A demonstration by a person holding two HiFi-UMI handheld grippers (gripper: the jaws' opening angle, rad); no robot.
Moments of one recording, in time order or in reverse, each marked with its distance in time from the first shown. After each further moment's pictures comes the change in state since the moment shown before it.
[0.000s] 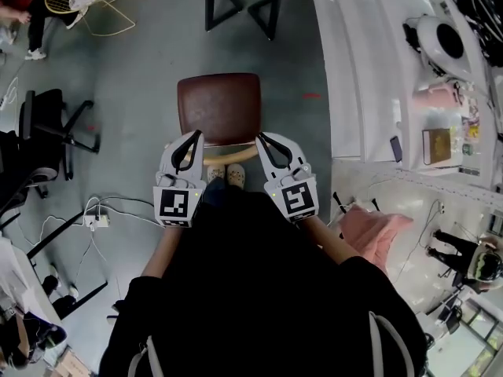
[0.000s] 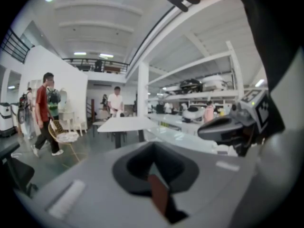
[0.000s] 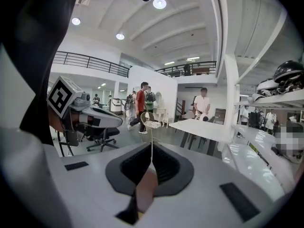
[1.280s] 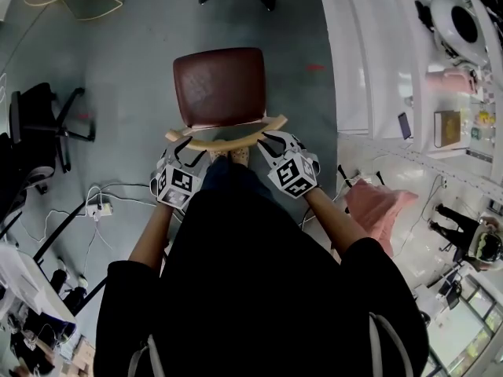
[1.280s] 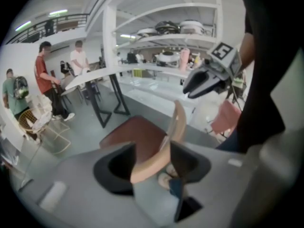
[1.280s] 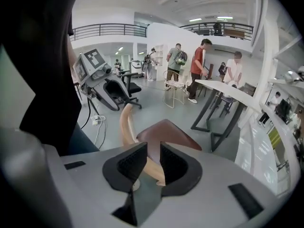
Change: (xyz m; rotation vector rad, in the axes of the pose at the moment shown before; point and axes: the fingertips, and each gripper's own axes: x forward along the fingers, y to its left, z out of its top) left arm -0.010 0.002 -0.223 0.208 0.606 -0.346; right arm 0.031 0.057 -0.187 -0.097 0.491 0.279
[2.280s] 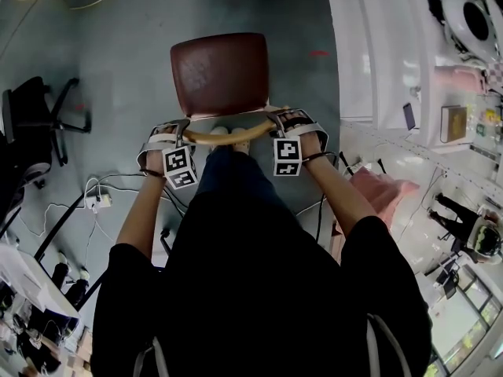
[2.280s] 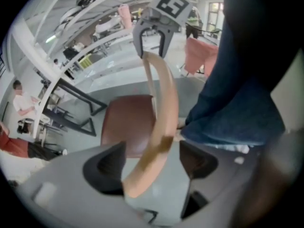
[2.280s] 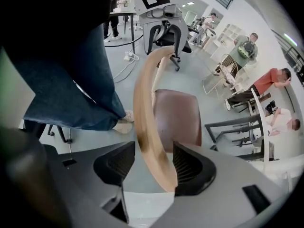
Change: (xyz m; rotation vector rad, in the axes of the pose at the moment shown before) left arm 0.053 0.015 -0.079 0.683 0.377 -0.153; right arm 0.063 -0.007 -0.090 -0.750 0.492 0.145
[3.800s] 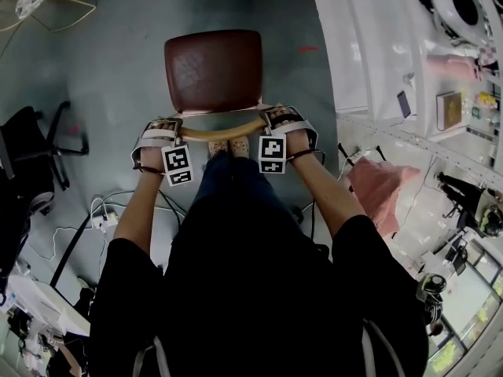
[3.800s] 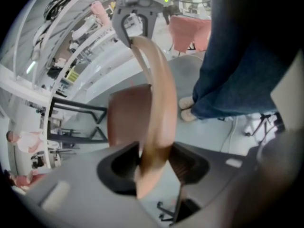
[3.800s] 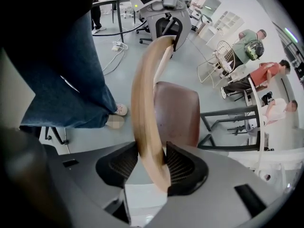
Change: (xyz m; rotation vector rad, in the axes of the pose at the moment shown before) left arm 0.026 0.077 -0.036 0.294 0.134 0.084; right arm 0.021 -0.051 0.006 0.068 0.145 -0.033
